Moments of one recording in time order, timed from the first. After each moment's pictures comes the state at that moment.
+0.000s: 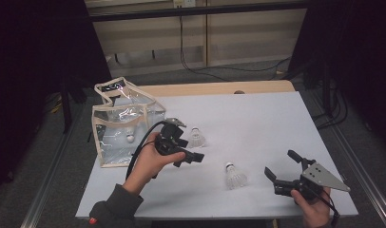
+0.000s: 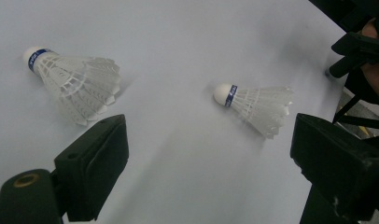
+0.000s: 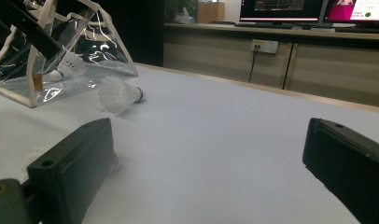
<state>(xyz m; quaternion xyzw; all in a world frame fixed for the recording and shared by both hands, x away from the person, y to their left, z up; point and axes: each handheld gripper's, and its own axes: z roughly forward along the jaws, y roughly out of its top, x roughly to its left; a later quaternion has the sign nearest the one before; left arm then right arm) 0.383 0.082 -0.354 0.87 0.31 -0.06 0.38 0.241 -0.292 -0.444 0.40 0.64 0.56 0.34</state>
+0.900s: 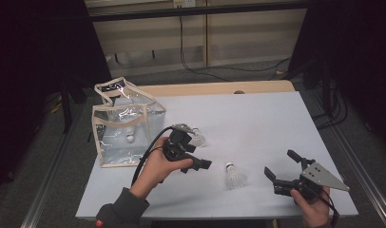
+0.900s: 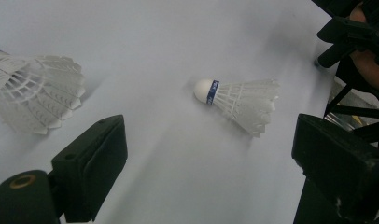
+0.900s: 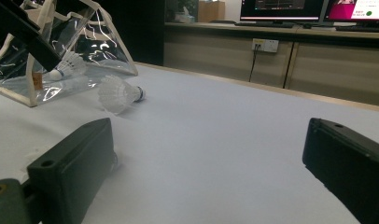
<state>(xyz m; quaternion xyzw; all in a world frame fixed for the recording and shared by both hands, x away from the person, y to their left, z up) 0.372 0.064 -0.365 0.88 0.28 -0.07 0.38 0.242 -0.291 -0.445 0.40 0.64 0.56 0.34</state>
